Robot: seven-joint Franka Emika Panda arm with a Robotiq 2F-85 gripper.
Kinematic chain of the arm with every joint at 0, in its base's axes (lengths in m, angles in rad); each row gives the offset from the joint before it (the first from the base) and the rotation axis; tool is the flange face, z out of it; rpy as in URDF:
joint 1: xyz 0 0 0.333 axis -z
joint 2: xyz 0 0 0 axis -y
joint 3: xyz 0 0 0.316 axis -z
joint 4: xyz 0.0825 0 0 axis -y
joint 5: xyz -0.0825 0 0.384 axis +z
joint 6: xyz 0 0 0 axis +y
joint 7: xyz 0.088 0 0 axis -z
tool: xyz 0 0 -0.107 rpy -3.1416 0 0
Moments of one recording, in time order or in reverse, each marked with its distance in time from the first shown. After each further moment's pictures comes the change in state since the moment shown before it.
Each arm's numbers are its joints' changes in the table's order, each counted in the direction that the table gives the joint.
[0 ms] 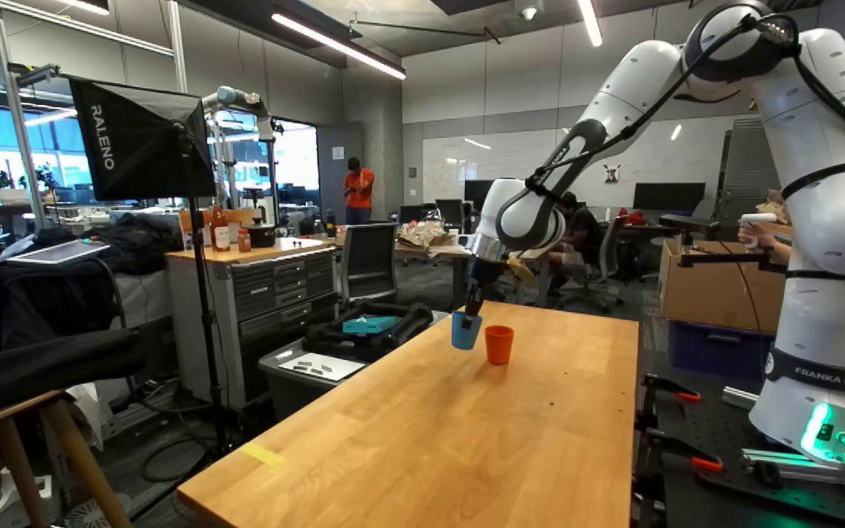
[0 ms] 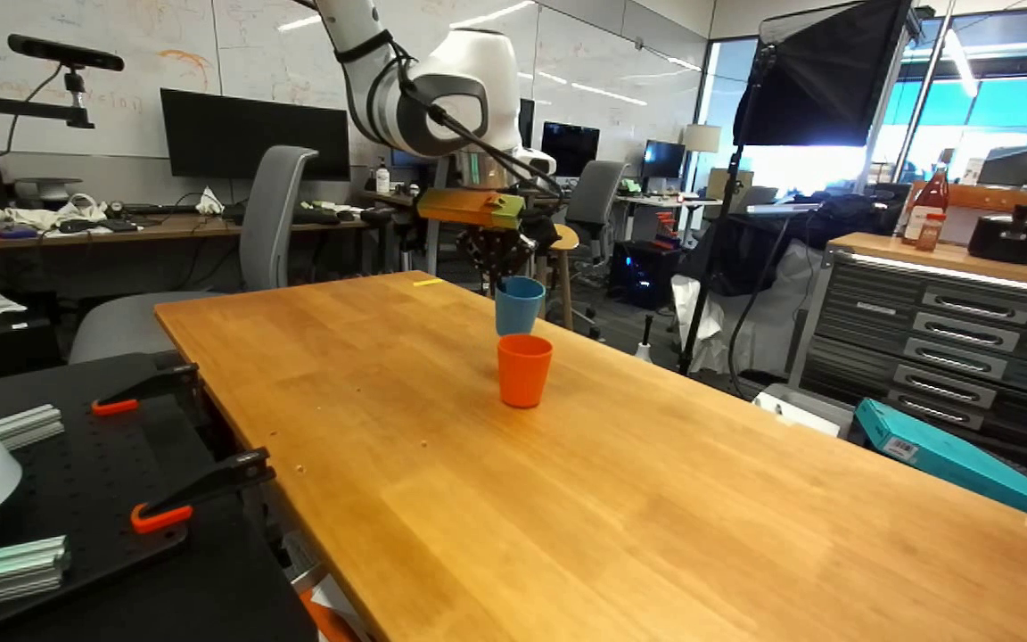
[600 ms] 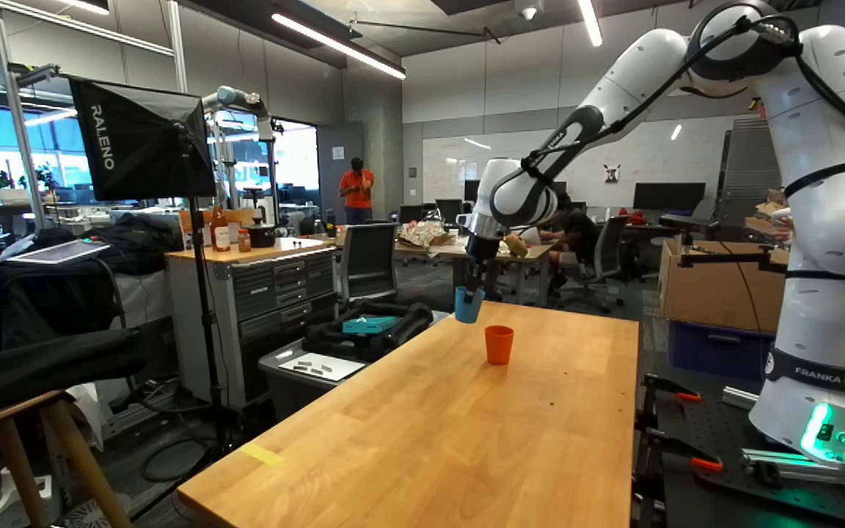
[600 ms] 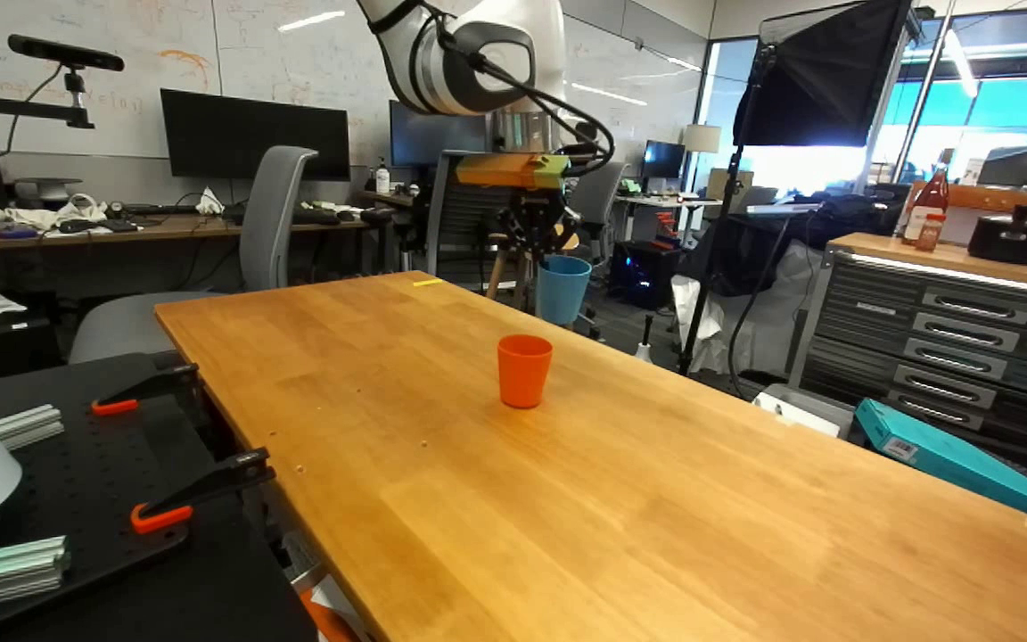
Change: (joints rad) arm -0.016 0.034 0.109 0.116 -0.069 0.169 0.080
